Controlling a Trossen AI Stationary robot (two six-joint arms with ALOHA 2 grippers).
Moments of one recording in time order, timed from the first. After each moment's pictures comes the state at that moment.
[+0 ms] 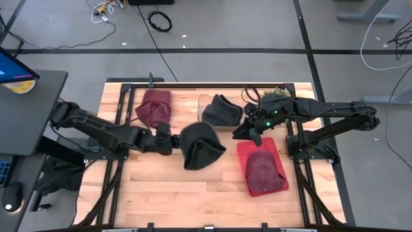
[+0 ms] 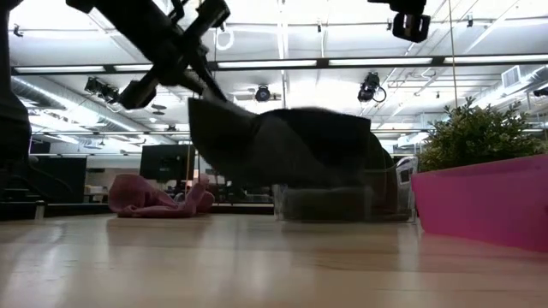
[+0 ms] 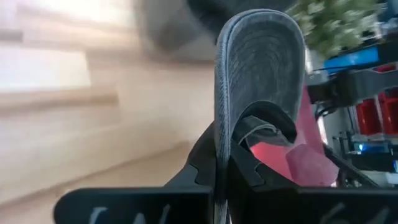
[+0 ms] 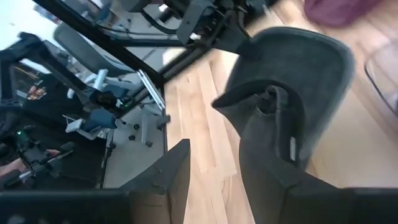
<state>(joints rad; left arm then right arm) -0.28 1.25 0.85 -0.37 -0.56 -1.56 -0.01 1.13 1.14 -0.49 -0.28 0.62</state>
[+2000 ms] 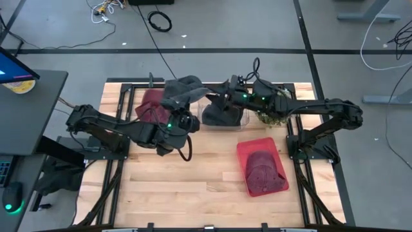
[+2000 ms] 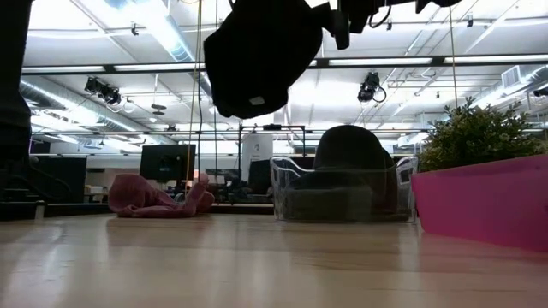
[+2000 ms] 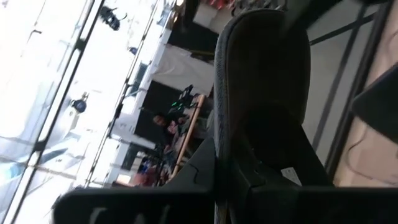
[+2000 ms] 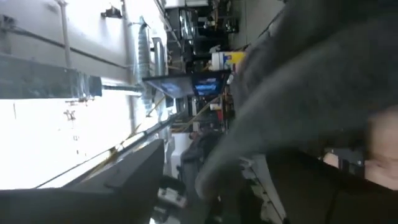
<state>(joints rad) -0.27 1.54 1.42 -0.21 -1.49 0.77 -0.17 1.38 1.14 0.33 0.09 1.62</state>
